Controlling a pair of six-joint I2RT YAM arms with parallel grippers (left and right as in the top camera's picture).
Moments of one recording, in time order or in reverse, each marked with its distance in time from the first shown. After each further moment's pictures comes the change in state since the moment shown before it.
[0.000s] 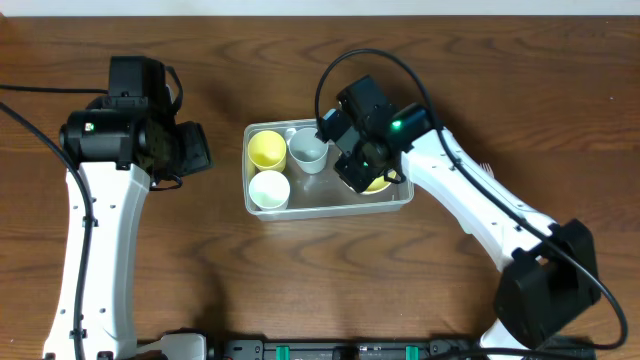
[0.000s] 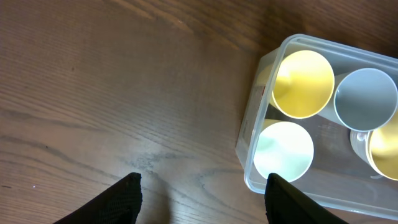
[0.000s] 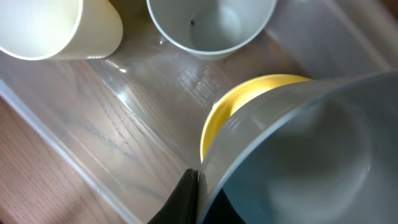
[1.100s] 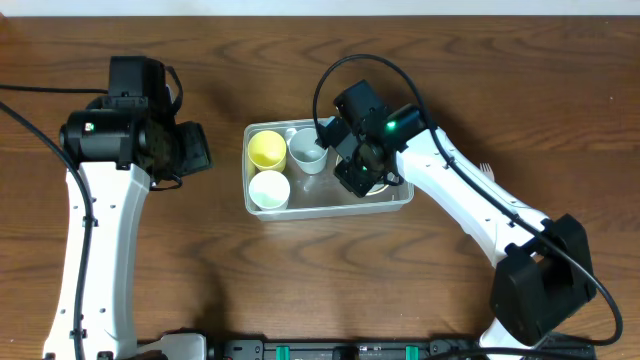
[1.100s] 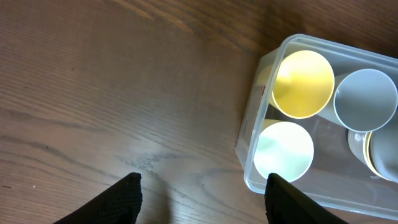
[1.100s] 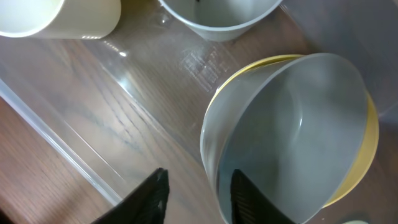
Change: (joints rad) left arm 0.000 0.000 0.000 0.000 0.000 0.000; right arm 0.006 0.014 -0.008 -0.034 0.011 -0.009
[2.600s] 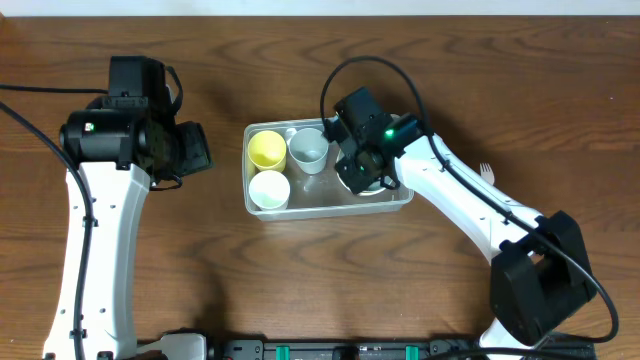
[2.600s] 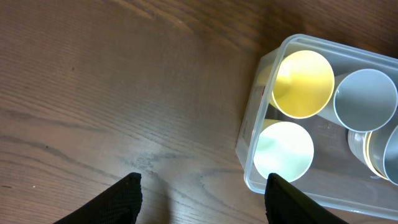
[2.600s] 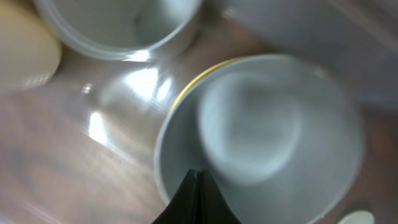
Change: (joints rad) left arm 0.000 0.000 0.000 0.000 0.000 0.000; right arm -0.006 -0.003 -0.075 0.160 0.129 0.228
